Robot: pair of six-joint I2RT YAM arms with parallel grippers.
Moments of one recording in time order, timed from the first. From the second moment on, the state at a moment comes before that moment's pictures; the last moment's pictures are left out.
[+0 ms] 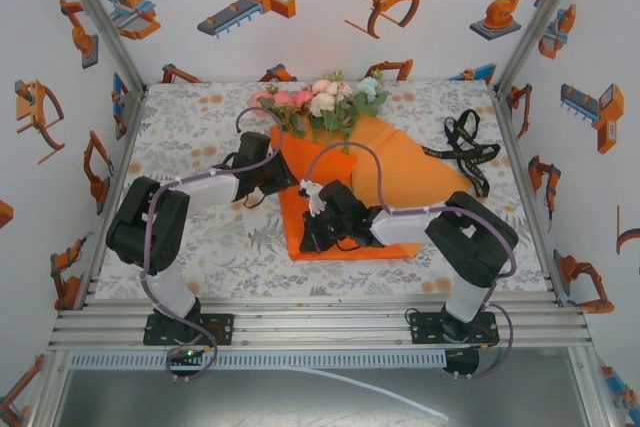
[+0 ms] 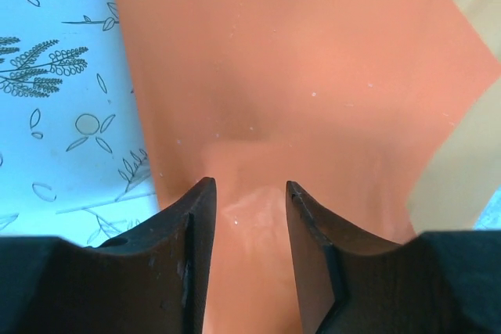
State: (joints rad) left arm -0.51 1.72 0.96 0.00 0.10 -0.72; right arm 0.88 1.72 0.79 0.20 -0.41 0.40
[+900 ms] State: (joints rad) left arm -0.92 1.51 0.82 -0.18 -0.06 -0.78; right arm 0.35 0.59 0.25 -0.49 -0.07 0.84
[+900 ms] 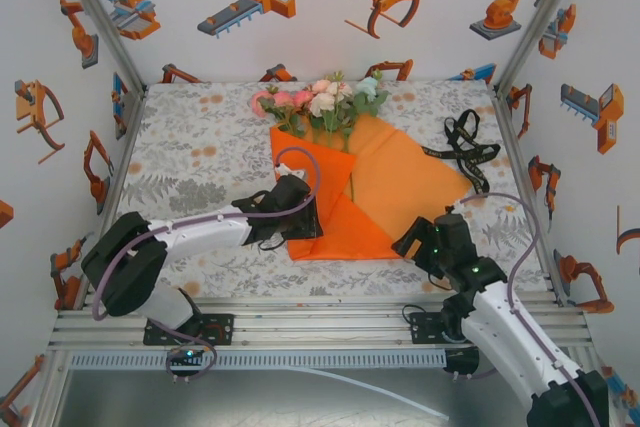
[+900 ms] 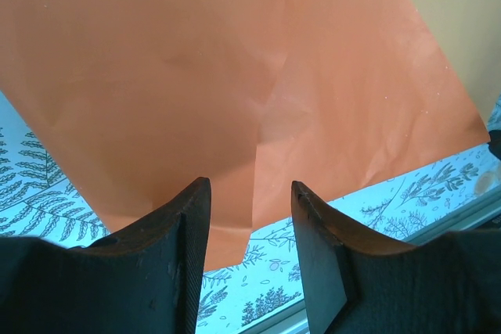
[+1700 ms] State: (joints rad) left arm -0.92 1.57 0.79 -0.12 -0.09 -0.82; right arm 0.35 0.62 0.24 -0.35 -0.12 0.72
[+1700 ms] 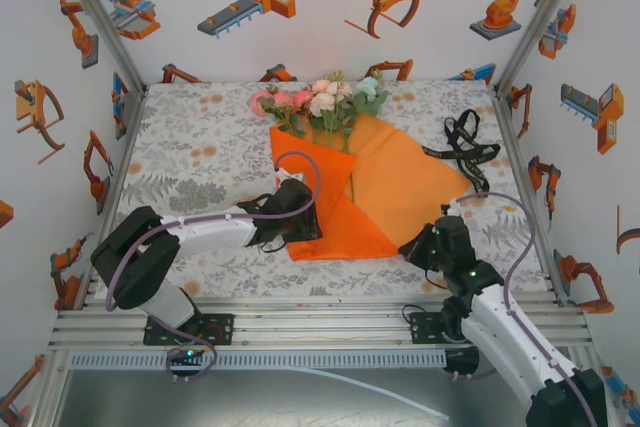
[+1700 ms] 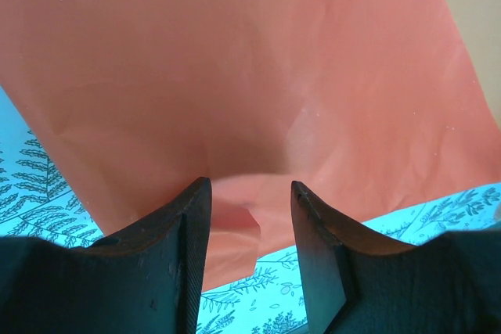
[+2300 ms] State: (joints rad) left arm -0.92 1.60 0.78 -0.08 -0.10 -0.85; right arm 0.69 1.29 0.86 -0.35 -0.31 0.24
